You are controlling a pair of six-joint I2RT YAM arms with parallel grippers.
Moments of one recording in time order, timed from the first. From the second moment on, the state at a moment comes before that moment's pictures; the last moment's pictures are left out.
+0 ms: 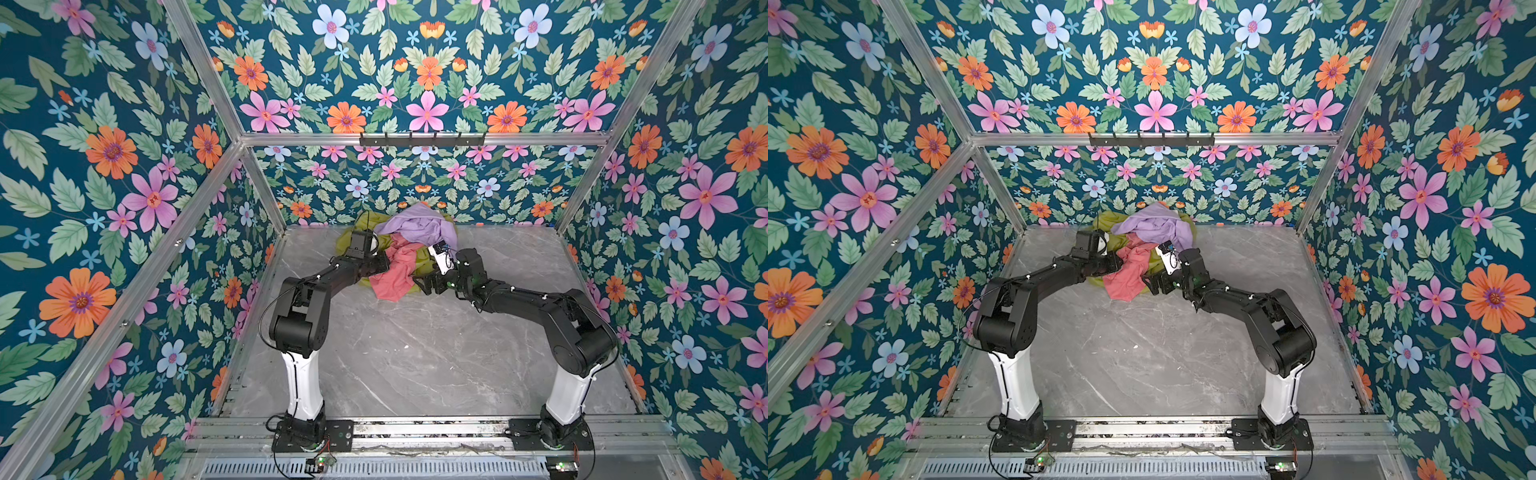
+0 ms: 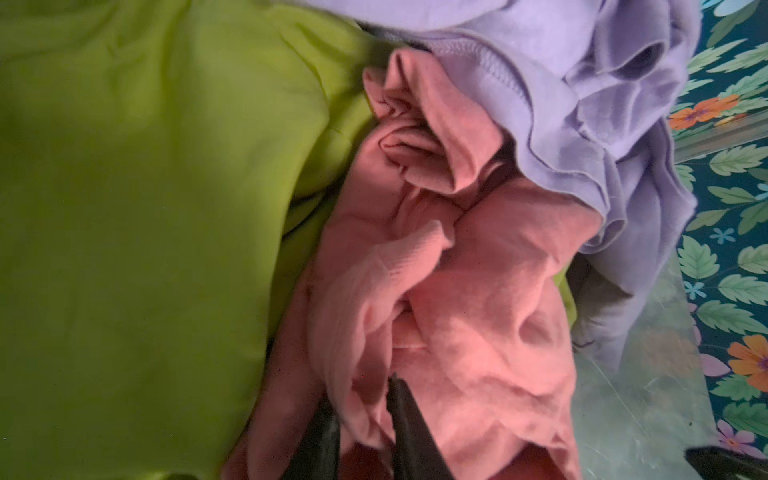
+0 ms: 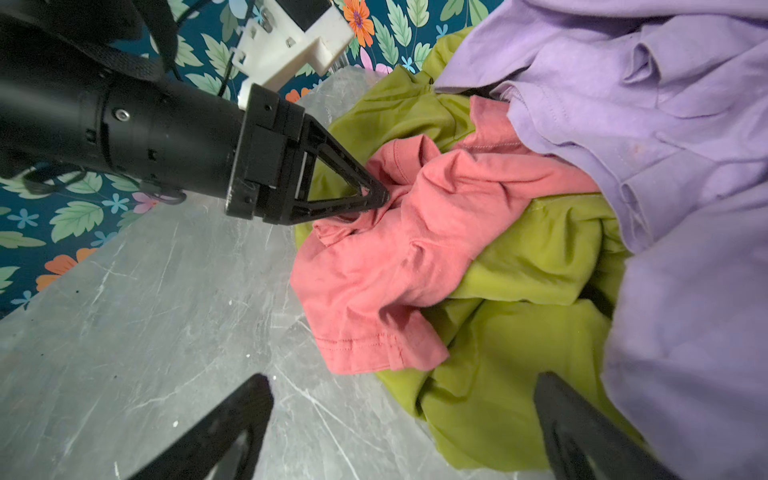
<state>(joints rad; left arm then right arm) -0.31 2.00 1.38 -0.13 0.25 -0.47 0.51 1.85 1.10 0.32 -0.34 0.11</state>
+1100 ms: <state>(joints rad) -0.31 1.90 1.43 -0.19 0.22 -0.46 0.51 1.83 1.10 0.33 -0.33 0.14</state>
